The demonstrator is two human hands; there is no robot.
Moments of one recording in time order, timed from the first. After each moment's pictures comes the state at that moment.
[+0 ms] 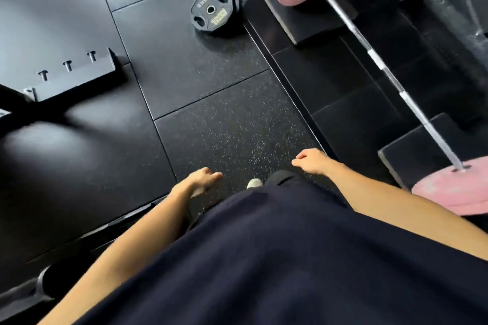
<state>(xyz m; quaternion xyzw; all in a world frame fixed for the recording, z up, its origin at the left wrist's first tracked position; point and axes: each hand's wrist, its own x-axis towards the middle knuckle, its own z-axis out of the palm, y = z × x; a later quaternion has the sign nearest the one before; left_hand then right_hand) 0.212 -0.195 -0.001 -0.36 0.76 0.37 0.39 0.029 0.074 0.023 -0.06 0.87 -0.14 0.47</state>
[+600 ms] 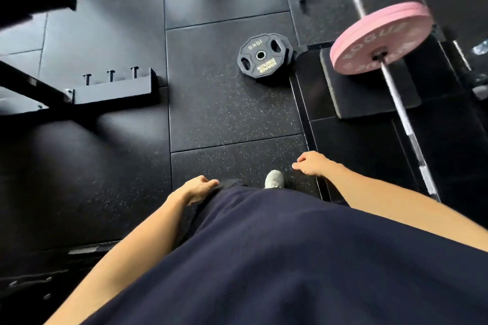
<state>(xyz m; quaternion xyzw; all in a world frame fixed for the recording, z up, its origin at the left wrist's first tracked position) -0.053 -0.377 0.019 -0.48 0.70 0.40 0.35 -0.324 -0.185 0.020 -0.22 0.84 -0.04 0.50</state>
